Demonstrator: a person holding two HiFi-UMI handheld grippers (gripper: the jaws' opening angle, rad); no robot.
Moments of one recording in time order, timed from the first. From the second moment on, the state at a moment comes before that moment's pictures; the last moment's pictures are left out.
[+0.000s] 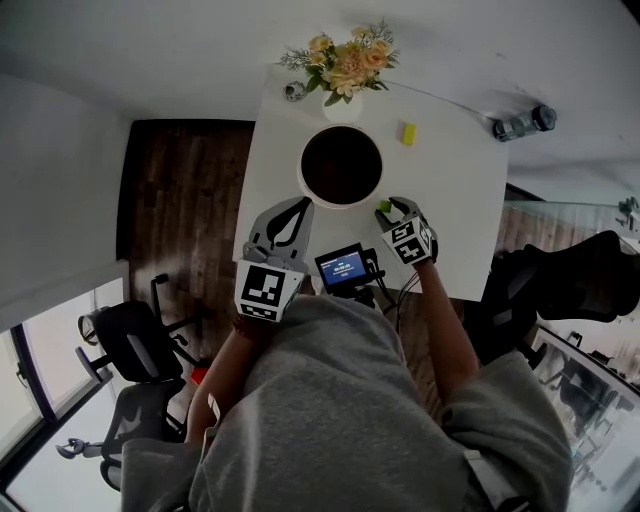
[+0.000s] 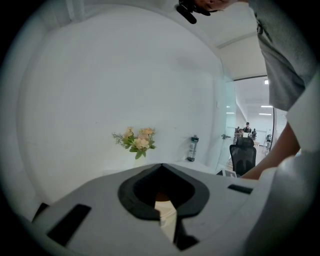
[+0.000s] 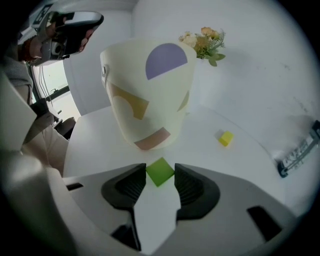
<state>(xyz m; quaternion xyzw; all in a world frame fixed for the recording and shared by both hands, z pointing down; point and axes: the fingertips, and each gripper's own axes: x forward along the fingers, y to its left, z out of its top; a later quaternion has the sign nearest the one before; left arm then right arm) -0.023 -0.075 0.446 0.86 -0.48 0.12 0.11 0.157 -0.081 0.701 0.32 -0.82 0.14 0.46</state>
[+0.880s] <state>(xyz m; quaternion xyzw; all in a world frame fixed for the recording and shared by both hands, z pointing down) -0.039 -0.078 0.445 0.86 -0.49 0.11 0.12 0.117 -0.210 0.446 0.41 -0.86 -0.05 0.29</state>
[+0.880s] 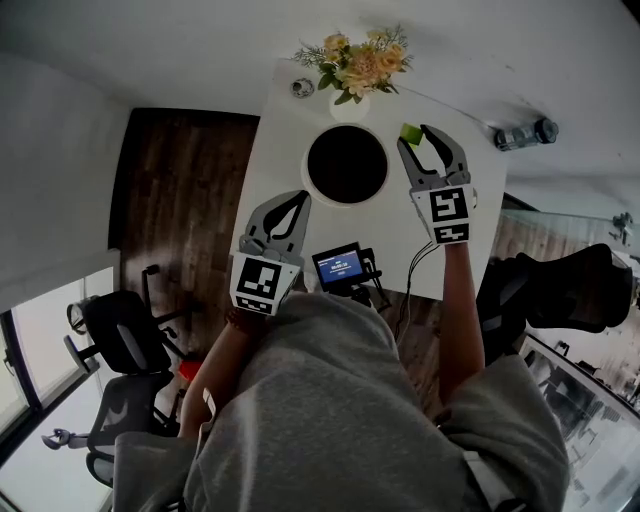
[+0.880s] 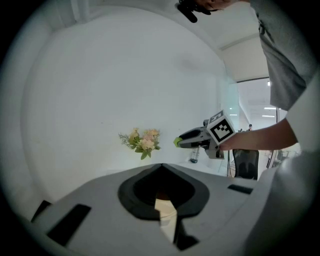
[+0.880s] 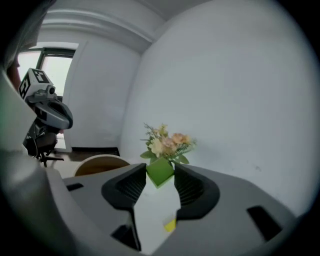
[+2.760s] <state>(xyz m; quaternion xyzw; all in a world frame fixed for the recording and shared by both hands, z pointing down) -0.046 -0.062 0.448 0.85 -0.49 0.11 0.12 0.039 -0.128 0.532 0.27 -0.88 -0.03 0.39</state>
